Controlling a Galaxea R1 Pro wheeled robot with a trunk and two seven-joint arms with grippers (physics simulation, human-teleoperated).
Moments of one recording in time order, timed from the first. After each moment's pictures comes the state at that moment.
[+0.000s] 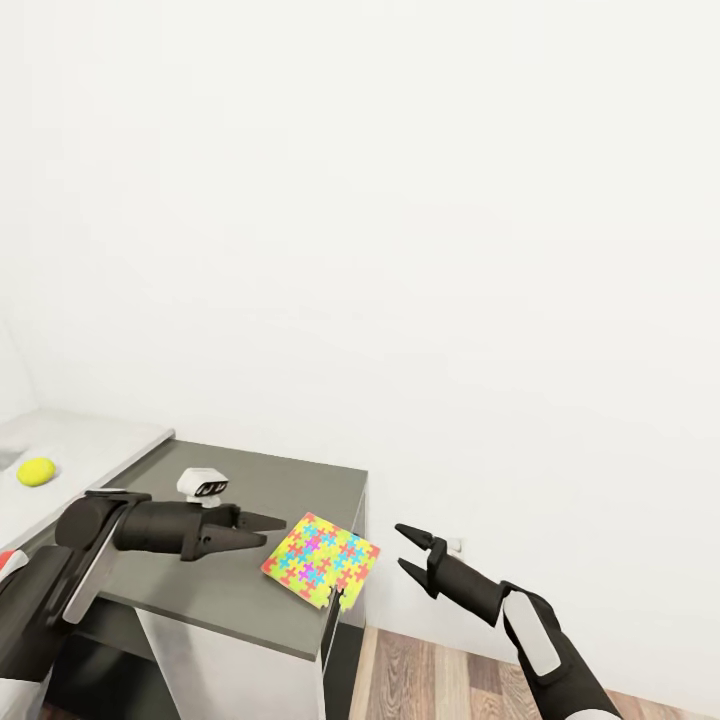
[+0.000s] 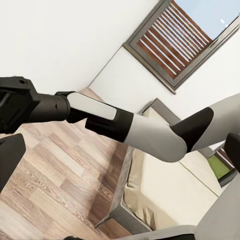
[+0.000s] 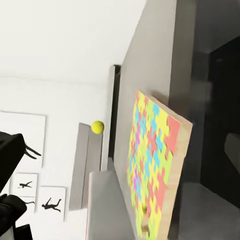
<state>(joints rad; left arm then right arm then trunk) -0.49 0.34 -0.09 -1.44 0.33 1.04 -1.57 -0.43 0.05 -0.18 -0.81 -0.79 0.84 0.68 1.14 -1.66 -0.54</state>
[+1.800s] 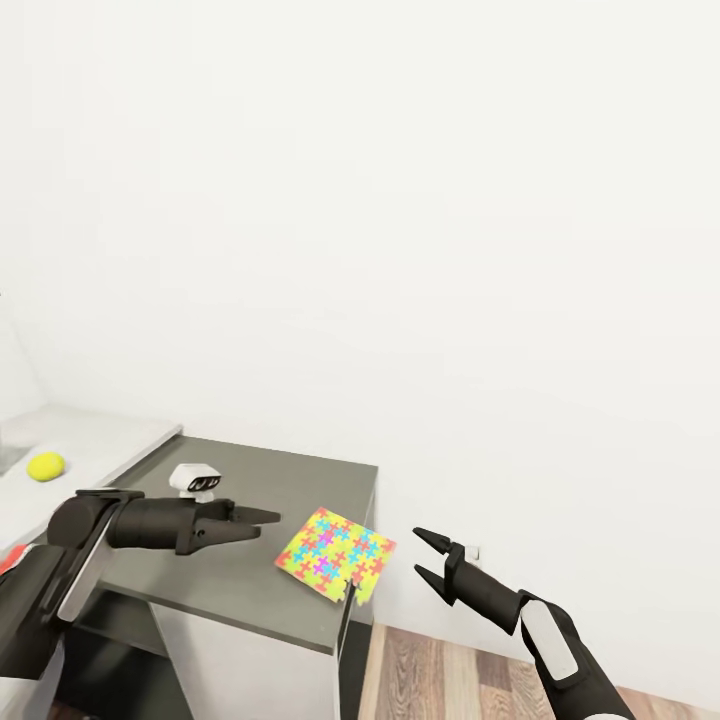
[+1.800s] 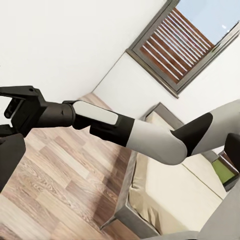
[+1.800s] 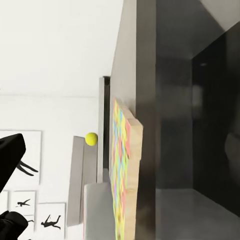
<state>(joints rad) -0.49 0.34 -0.05 -1.44 0.33 1.03 -1.57 -0.43 0.02 -0.26 -0.77 -0.79 0.86 0.68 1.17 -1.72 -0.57</state>
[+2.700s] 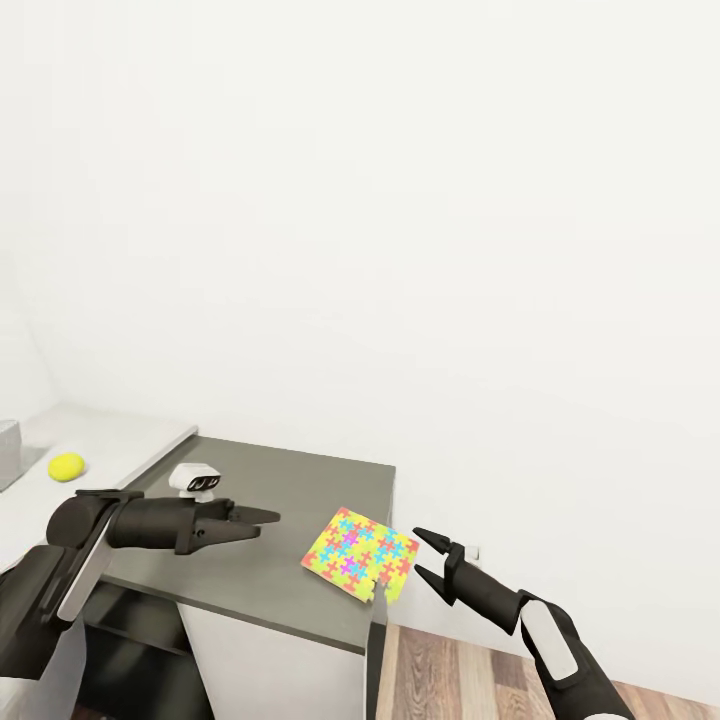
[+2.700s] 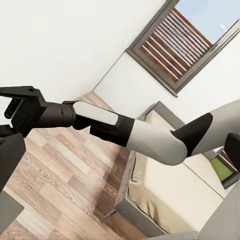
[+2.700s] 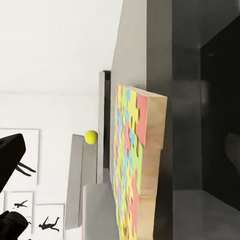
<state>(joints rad) -0.49 0.34 -0.05 -1.44 0.33 1.03 -1.57 -0.43 0.02 -0.26 -0.77 -0.79 0.86 0.68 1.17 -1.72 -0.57</state>
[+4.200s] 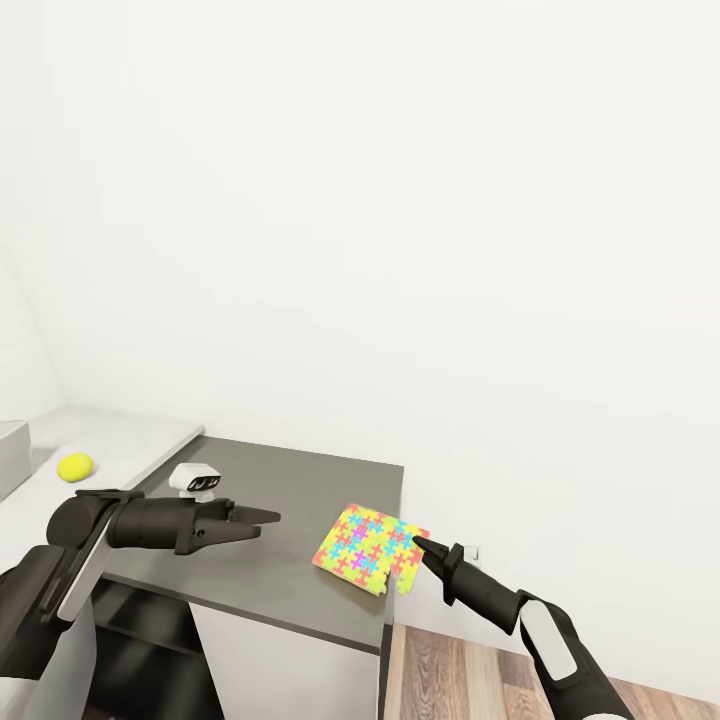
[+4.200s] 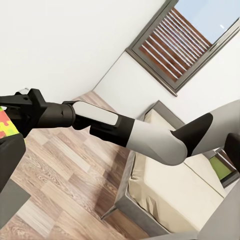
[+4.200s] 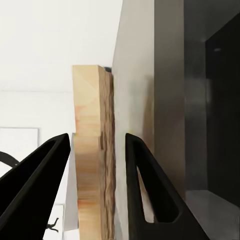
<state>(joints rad) -0.49 0.34 -0.05 -1.44 0.33 1.03 -1.57 -0.43 0.03 -0.26 -0.77 -0.79 0.86 0.68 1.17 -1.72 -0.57</state>
